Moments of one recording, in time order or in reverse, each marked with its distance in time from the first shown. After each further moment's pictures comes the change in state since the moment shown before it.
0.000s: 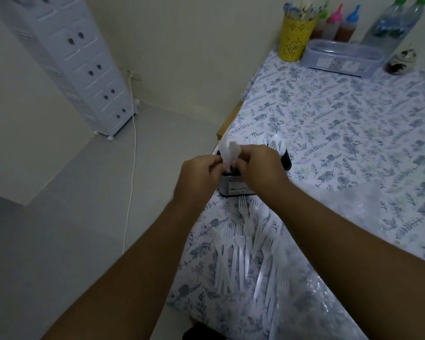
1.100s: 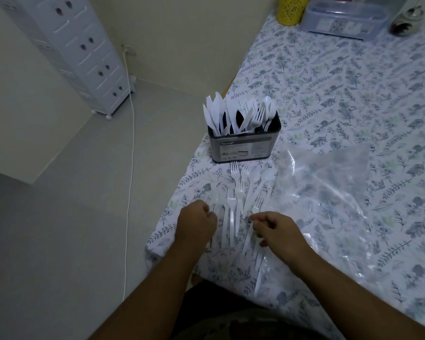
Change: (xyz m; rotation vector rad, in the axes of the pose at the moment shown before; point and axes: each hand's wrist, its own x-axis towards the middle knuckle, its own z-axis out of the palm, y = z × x) left_hand -0.162 -0.005 0.049 0.152 -0.237 -0.558; right_hand -0.187 0.116 0.030 0.486 -0.194 0.516
